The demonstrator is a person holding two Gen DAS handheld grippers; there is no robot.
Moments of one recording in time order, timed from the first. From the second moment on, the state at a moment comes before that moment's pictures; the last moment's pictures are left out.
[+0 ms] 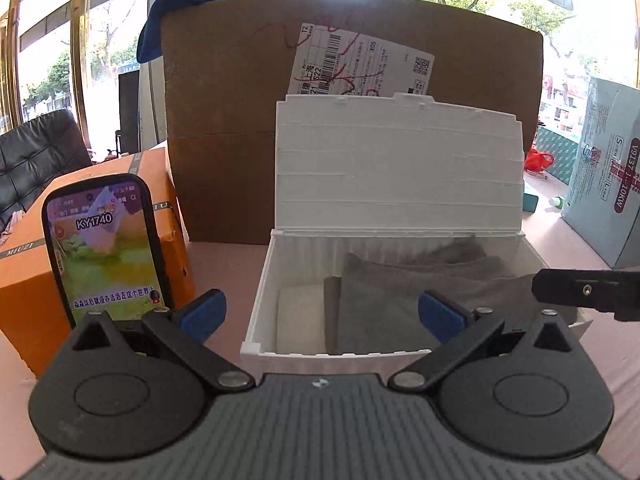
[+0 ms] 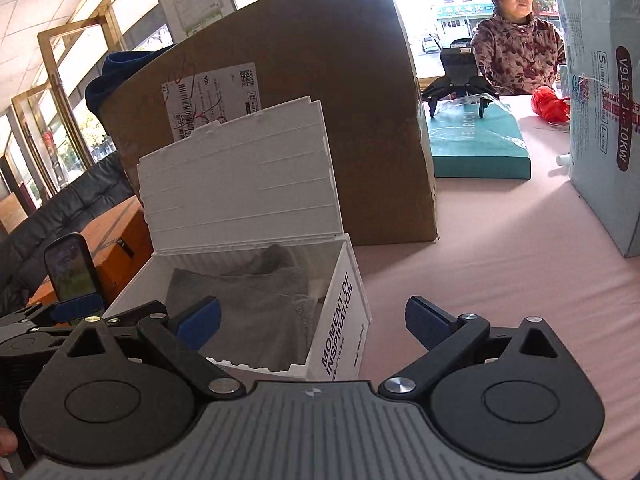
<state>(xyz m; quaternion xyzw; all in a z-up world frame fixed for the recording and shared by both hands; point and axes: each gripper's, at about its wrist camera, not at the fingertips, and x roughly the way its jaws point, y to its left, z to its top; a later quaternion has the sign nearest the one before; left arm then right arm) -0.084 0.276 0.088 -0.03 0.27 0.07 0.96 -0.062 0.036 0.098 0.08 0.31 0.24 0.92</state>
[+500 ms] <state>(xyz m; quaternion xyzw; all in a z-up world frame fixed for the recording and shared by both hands) -0.080 0.278 0.079 -0.05 0.28 0.06 0.96 -0.058 0.054 0.091 0.03 0.32 0.24 0.91</state>
